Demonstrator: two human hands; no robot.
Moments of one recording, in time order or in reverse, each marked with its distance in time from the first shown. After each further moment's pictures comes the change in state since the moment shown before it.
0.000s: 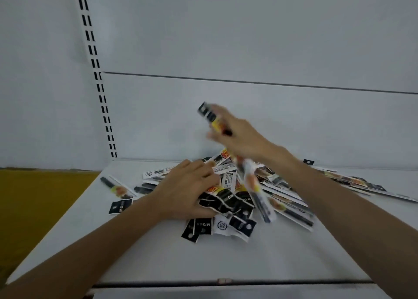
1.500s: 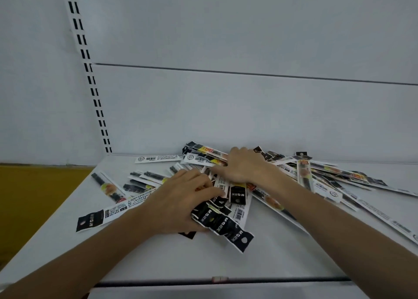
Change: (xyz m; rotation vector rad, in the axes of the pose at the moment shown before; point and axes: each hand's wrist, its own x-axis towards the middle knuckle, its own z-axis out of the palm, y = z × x) left_hand -0.018 0.013 0.006 -0.096 -0.044 0.048; right_hand -0.022 0.015 0.033 -0.560 -0.272 0.408
